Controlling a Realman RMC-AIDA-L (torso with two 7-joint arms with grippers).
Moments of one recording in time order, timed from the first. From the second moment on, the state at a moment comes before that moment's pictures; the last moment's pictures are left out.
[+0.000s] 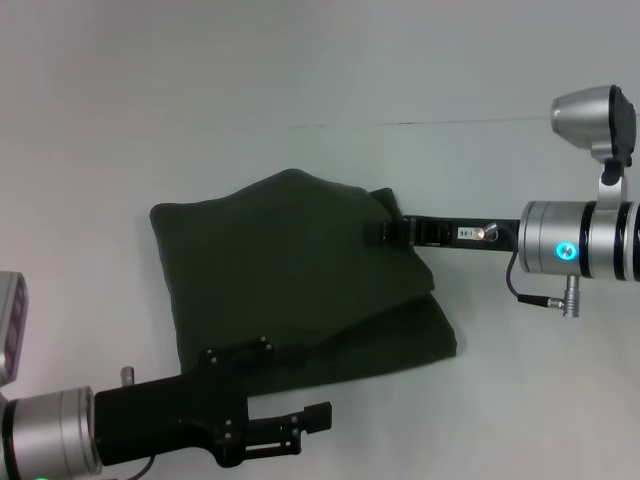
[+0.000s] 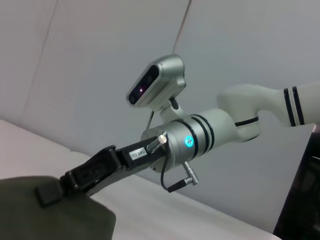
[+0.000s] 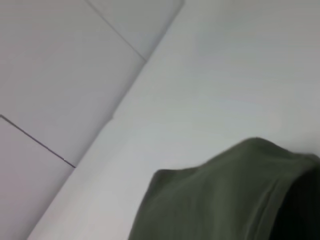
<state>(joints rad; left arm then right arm) -0.45 -2.17 0.57 0.45 2.05 1.74 -1.12 0.76 2.09 -0.75 -0.41 -1.97 -1.16 1.97</state>
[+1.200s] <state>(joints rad) -0.46 -2.16 0.56 0.46 2.04 1.69 -1.18 0.65 2.09 -0.75 -0.41 -1.92 -1.11 1.92</state>
